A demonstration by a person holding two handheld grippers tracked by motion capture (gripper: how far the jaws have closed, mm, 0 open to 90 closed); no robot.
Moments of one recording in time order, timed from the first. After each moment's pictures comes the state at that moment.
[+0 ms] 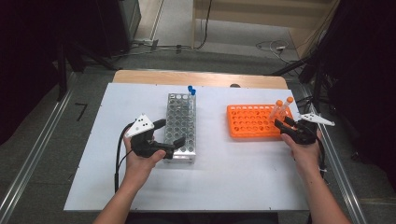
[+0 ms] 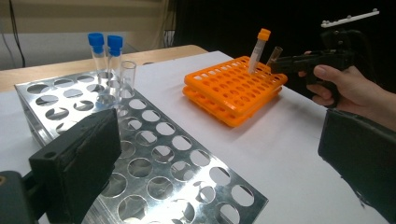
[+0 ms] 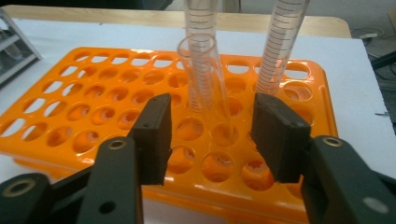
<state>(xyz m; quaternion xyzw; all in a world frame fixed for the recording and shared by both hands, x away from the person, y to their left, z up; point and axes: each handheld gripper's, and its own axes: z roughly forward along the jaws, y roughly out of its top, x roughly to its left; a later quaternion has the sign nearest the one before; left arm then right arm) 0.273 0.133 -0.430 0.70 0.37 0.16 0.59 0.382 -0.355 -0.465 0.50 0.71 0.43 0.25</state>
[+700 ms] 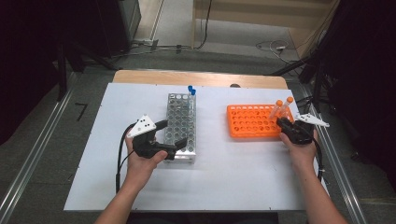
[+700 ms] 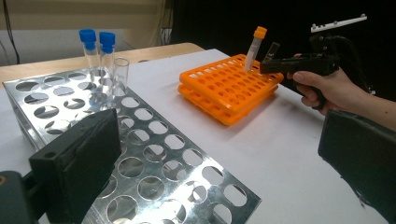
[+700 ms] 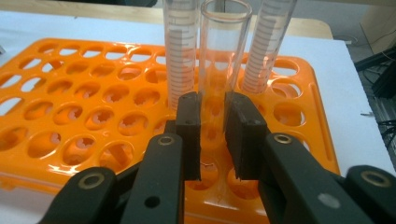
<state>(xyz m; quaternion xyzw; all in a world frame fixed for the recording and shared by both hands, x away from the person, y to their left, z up) 0.272 0.129 -0.429 0.70 0.37 0.15 0.59 0.387 -0.352 -0.477 0.50 0.70 0.42 0.28</state>
